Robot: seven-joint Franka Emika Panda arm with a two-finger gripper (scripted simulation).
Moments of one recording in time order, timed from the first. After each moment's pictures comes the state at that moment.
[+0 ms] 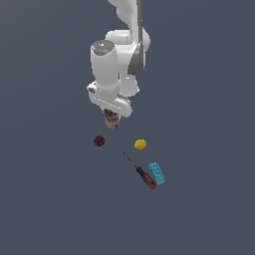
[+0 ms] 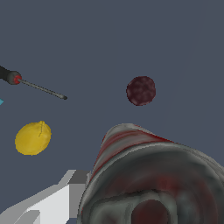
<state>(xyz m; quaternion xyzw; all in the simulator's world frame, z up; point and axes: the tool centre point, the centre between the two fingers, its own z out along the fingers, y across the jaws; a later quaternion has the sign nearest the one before) -0.126 -0.075 0.171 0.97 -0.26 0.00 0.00</state>
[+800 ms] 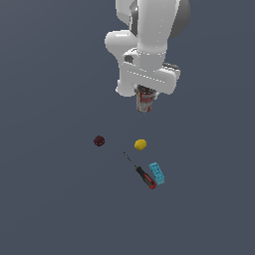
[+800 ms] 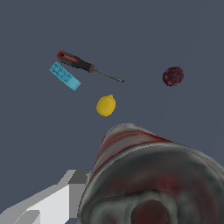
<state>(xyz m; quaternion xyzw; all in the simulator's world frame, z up) -0.119 0.071 0.293 0.97 -0.26 0.00 0.00</state>
